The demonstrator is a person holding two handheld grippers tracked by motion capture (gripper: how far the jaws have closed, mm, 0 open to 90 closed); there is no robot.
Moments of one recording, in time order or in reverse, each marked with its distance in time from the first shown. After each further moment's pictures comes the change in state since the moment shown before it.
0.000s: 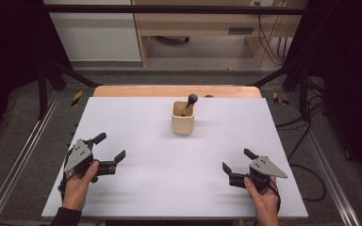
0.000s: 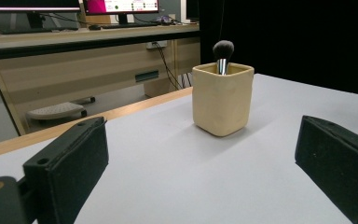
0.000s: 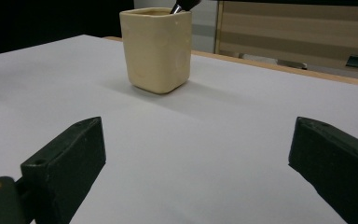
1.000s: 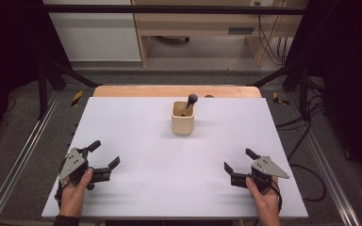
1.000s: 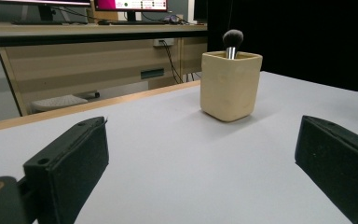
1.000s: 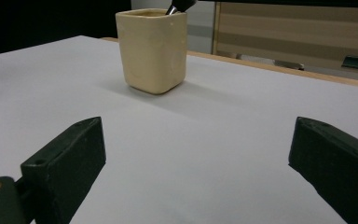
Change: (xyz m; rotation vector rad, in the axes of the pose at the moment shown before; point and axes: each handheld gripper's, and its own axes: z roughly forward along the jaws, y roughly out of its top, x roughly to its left) left arm 0.004 -0.029 -0.017 -0.015 0.026 -0.047; right arm -0.004 0.000 -0.003 -0.005 -0.006 -0.001
